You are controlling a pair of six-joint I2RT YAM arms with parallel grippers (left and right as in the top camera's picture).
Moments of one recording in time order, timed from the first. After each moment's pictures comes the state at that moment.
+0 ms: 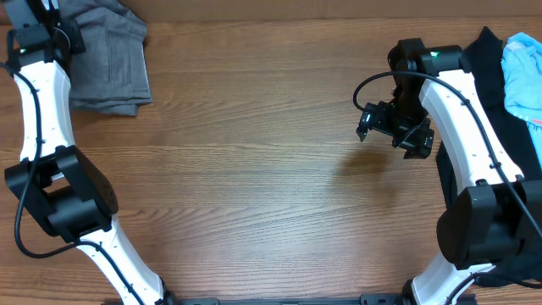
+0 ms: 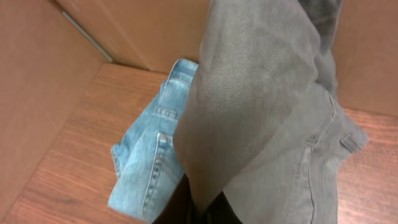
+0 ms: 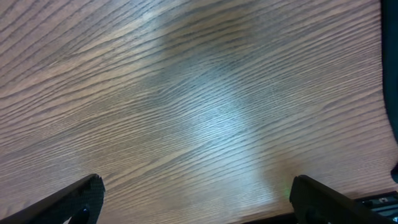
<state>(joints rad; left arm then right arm) 0.36 2.18 2.02 -0.45 -0.08 0.12 0.11 1.88 1.71 -1.51 -0.08 0.51</state>
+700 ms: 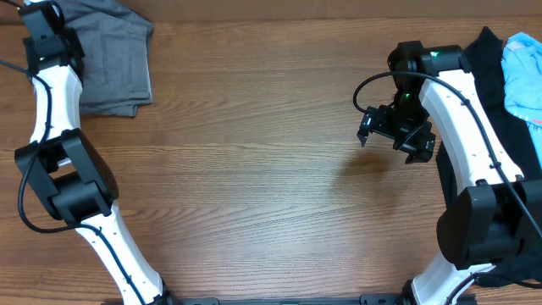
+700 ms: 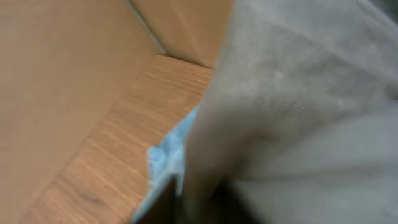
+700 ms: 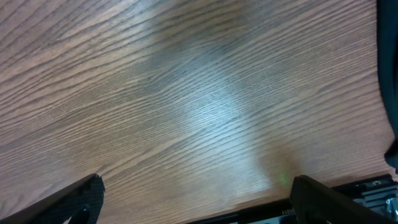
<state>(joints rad) 0.37 2.33 2.02 -0.25 -0.34 0.10 0.11 1.88 1.71 -1.56 -0.08 0.52</state>
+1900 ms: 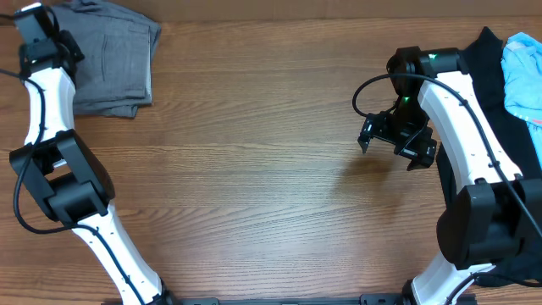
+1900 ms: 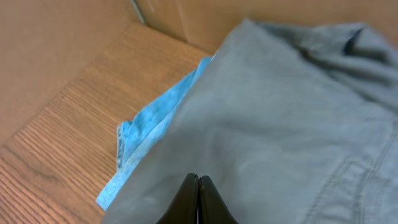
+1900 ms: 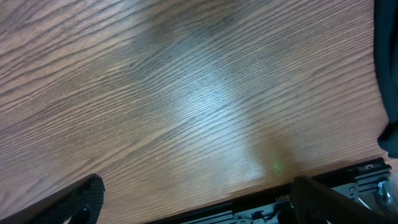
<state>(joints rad) 0.40 2.36 2.03 -0.33 -0.20 -0.06 0.11 1.88 1.68 -1.59 -0.07 0.53</state>
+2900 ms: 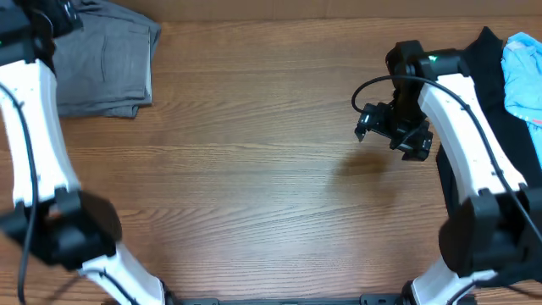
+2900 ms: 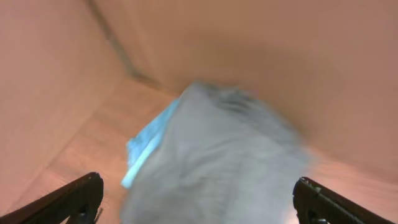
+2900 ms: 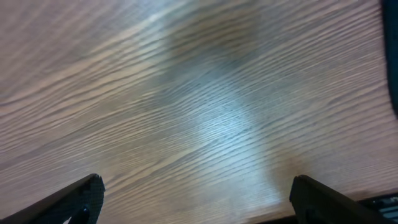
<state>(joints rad) 0.33 1.96 2.10 -0.69 -0.10 -0.08 0.13 1.83 1.67 -1.49 -0.07 0.56</state>
